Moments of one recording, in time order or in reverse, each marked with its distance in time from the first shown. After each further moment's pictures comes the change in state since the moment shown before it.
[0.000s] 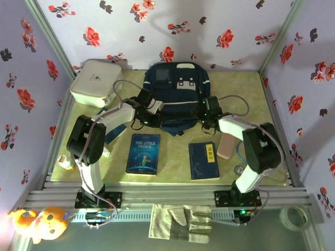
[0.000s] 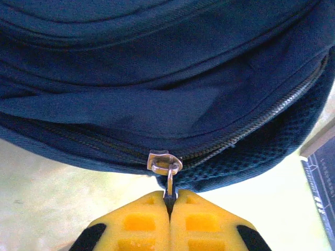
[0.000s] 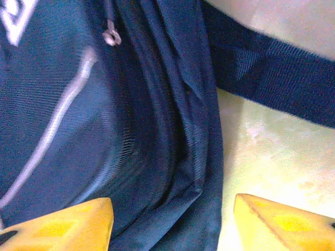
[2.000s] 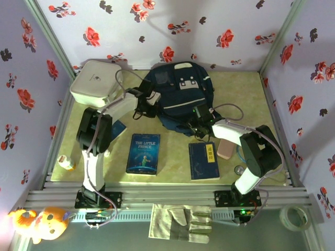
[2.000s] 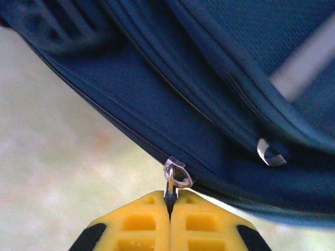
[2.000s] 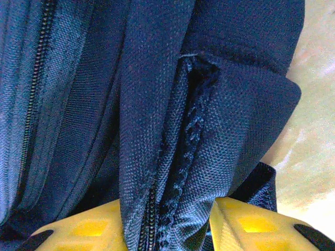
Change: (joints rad) left arm 0.088 0.208 0.301 -0.141 -0.241 0.118; right arm 0.137 0.011 -0.034 -0.087 0.052 0.209
